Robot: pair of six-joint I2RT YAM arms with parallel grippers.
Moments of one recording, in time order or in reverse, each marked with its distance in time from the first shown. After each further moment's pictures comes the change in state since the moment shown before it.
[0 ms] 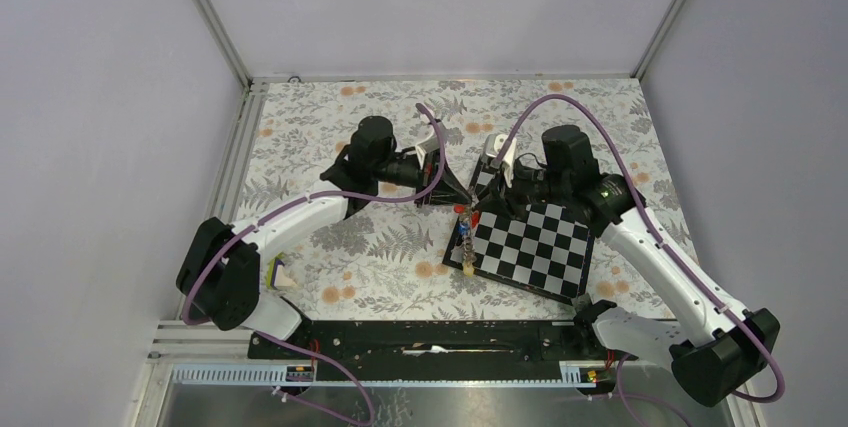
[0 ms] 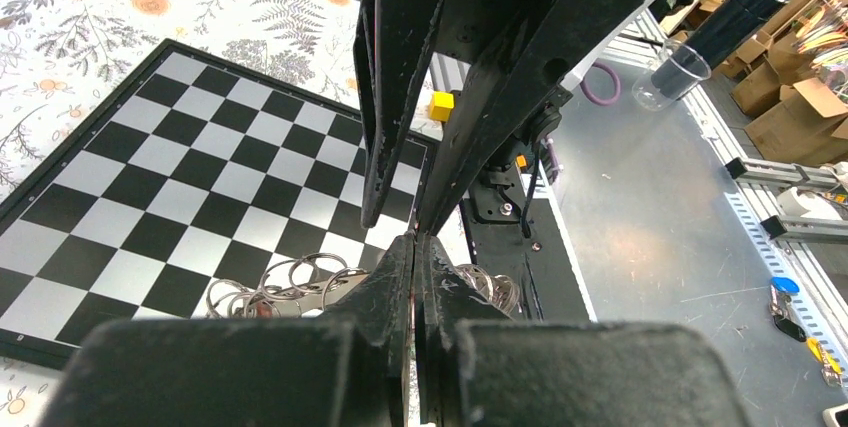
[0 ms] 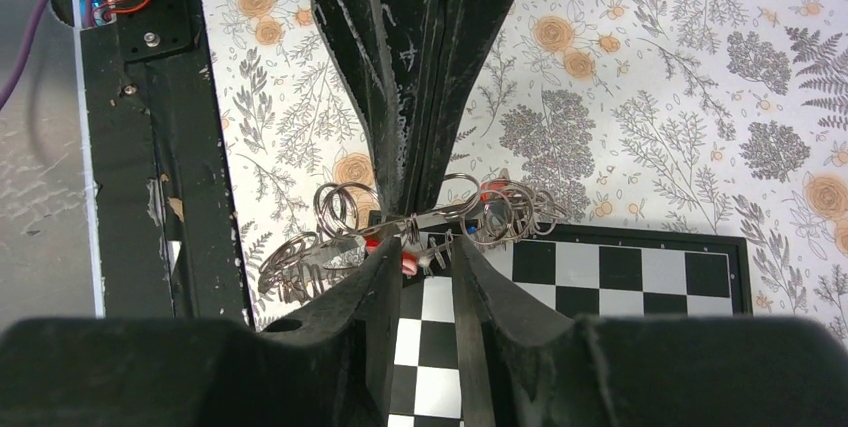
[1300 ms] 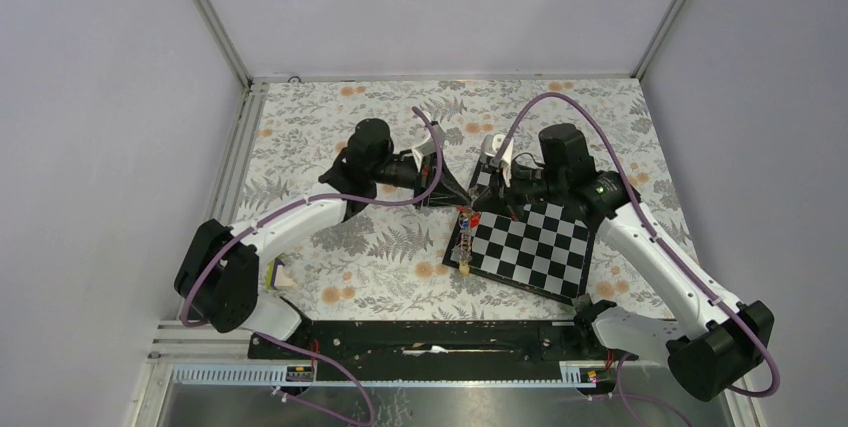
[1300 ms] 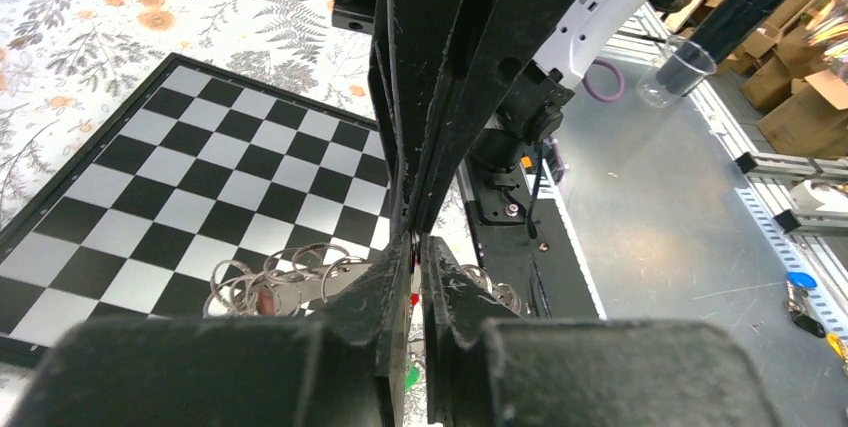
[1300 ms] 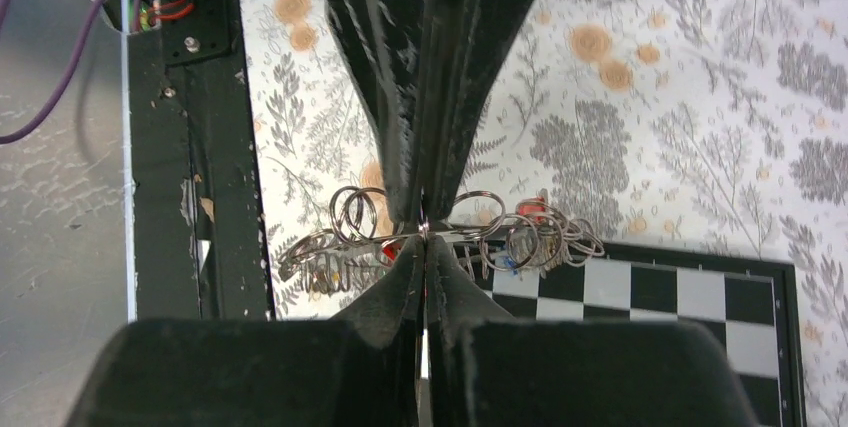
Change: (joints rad) left arm 0.010 -0.013 -0.049 0.118 0.014 -0.046; right arm -0.014 0.023 -0.016 0.029 -0.095 0.014
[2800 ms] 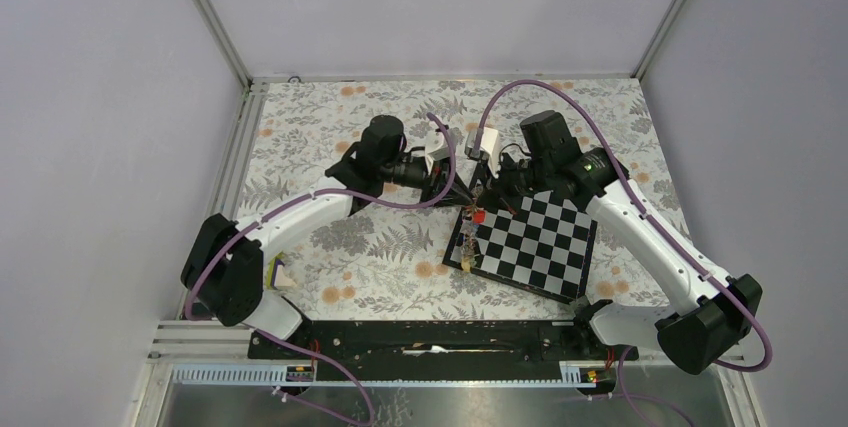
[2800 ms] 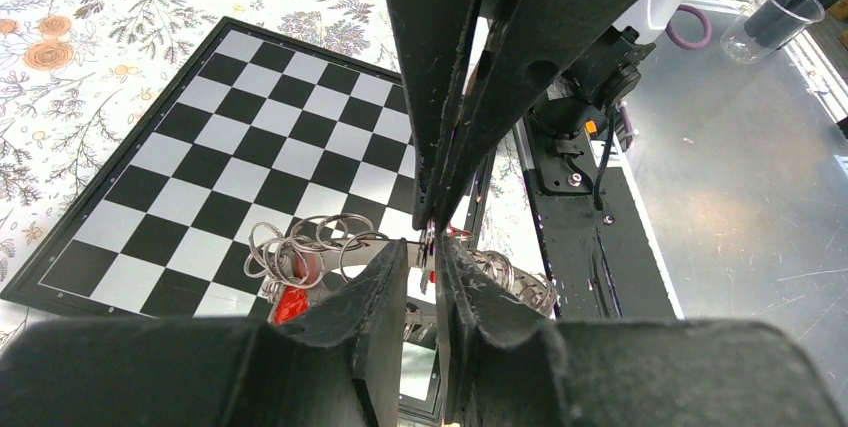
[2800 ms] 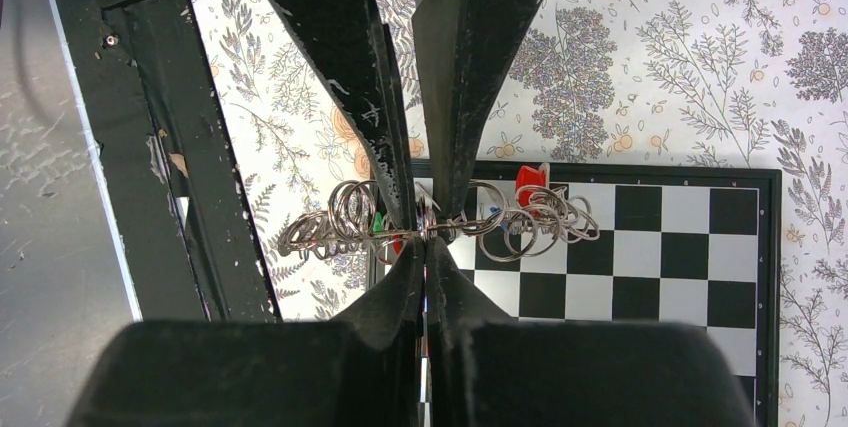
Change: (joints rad) left arm -0.033 0.037 0.094 -0.271 -0.104 0.283; right arm 0.056 0.141 0.199 -0.261 0.202 -0.043
